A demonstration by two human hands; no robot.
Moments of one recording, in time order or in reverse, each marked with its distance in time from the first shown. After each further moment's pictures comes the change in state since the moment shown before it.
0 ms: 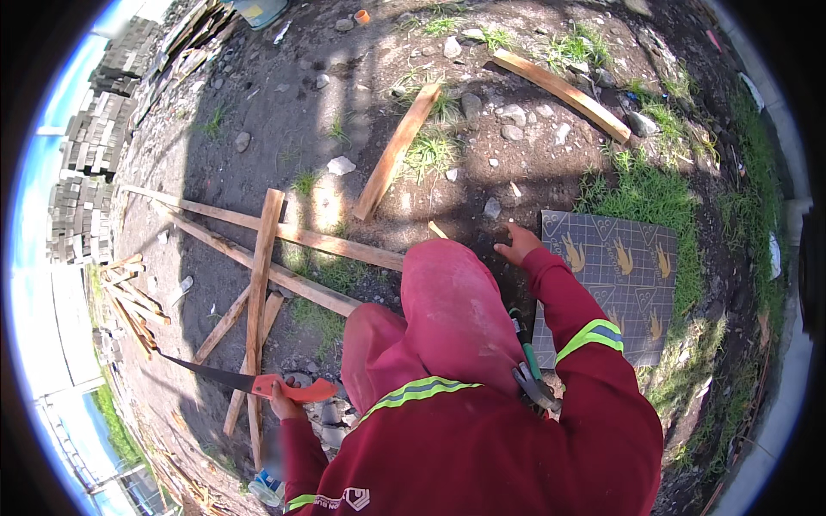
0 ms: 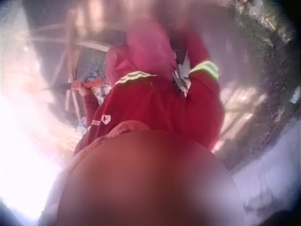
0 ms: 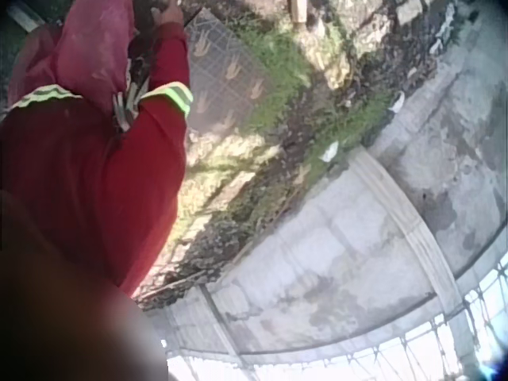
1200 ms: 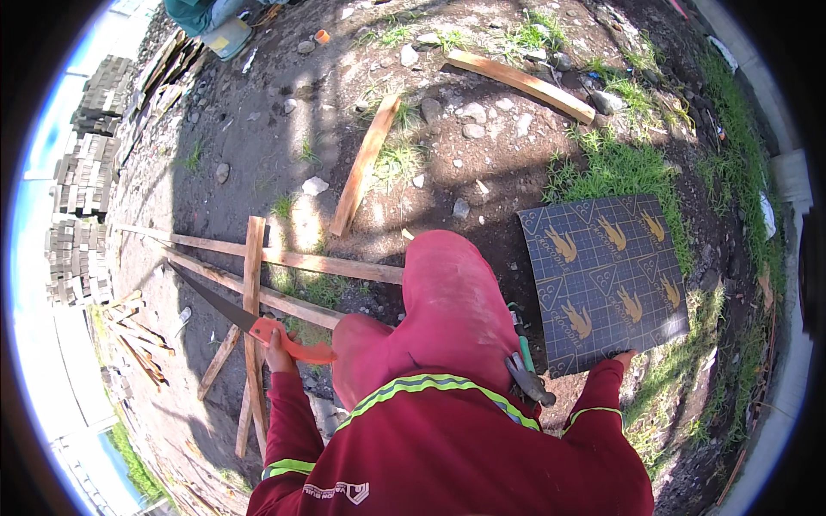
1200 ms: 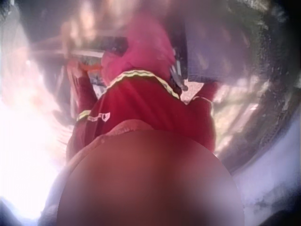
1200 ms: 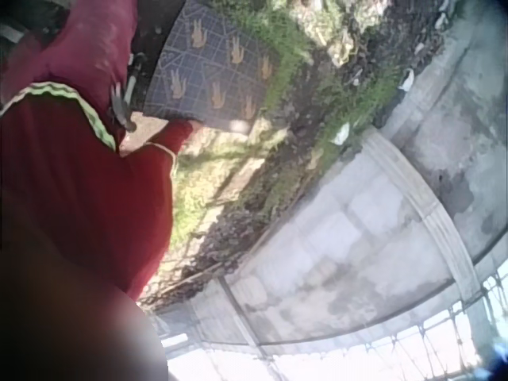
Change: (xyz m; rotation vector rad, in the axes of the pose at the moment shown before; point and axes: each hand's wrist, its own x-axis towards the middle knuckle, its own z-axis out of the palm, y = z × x) left_hand 0.012 0.035 0.156 0.144 -0.415 0.007; right_hand -0.308 0.283 0.044 1.115 1.302 1.371
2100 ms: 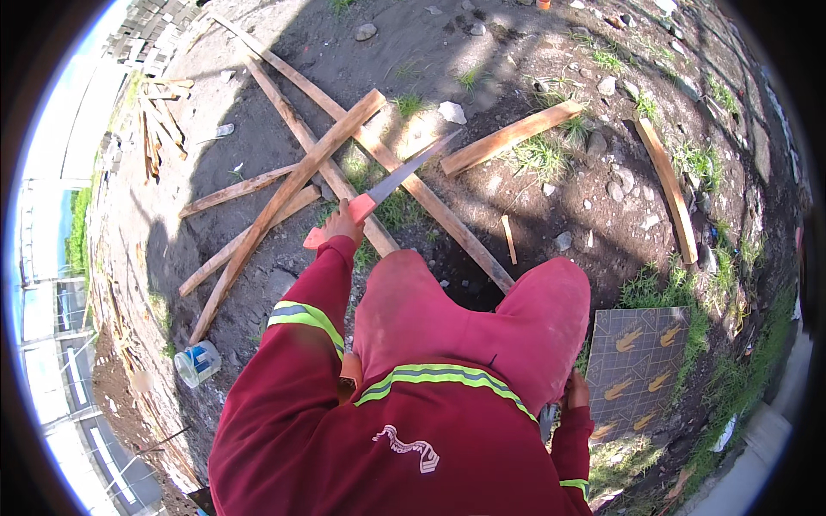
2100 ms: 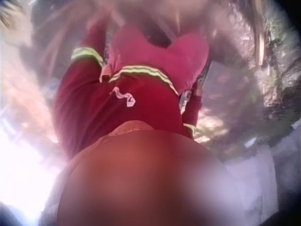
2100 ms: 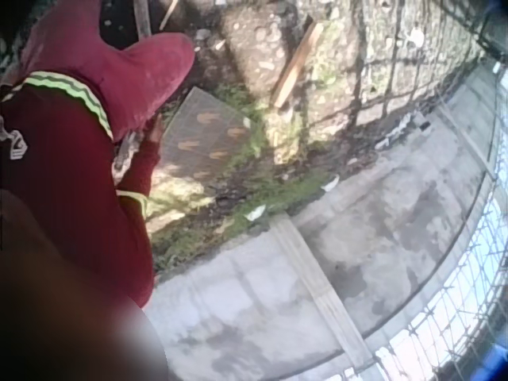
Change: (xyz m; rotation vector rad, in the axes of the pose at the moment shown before) left_hand 0.073 -0.055 0.020 1.372 0.189 0.132; right_hand -0.195 -0.055 0.060 -0.714 -1.321 -0.212
